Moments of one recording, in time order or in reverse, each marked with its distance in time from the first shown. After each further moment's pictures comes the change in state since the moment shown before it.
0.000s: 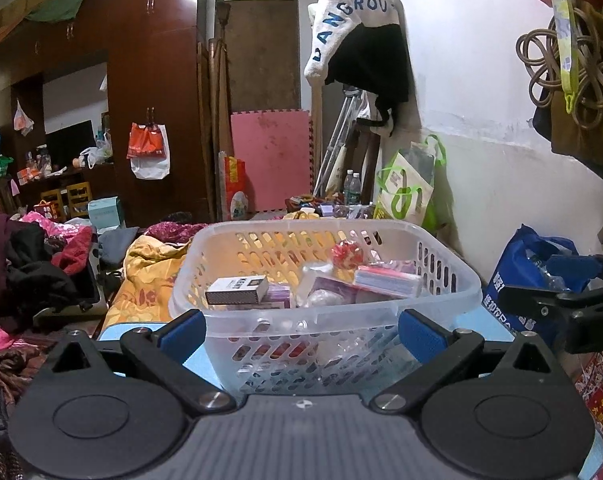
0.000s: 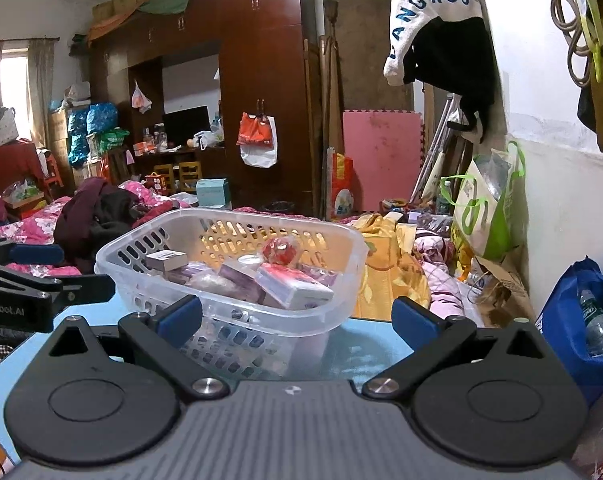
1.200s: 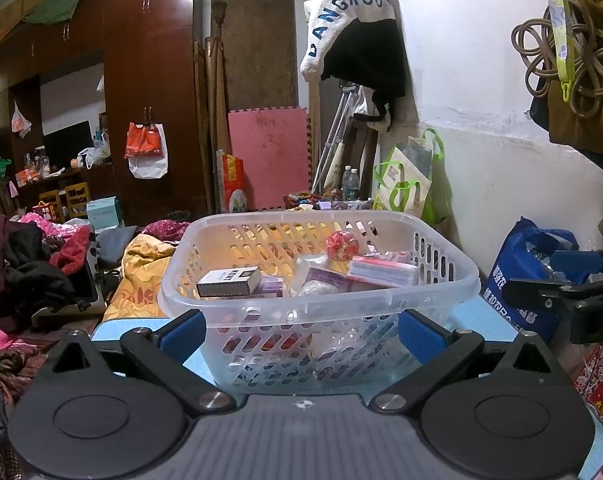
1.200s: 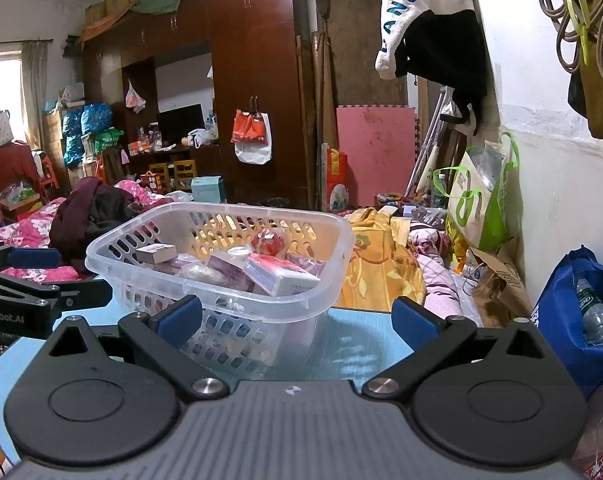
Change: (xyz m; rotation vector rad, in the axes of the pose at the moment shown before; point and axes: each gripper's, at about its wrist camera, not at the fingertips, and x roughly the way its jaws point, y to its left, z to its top) left arm 0.005 -0.007 -0.008 0.012 0.004 0.000; right arm 0.002 -0.007 -0.008 0.017 0.009 -0.008
